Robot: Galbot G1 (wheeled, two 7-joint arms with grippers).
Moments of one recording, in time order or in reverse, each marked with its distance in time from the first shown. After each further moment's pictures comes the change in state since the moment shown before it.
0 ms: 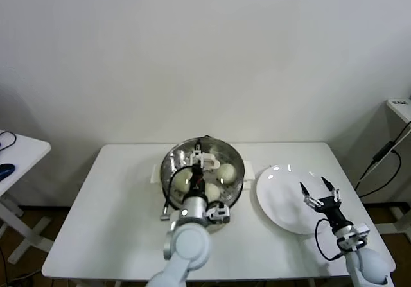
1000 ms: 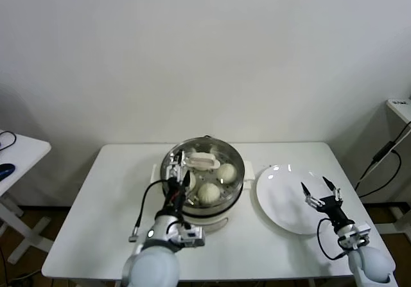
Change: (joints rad) left arm 0.194 0.140 -0.096 -0.275 -0.229 -0.077 0.013; right arm -0.002 -0.032 -0.017 0.004 -0.011 -0.010 0.022
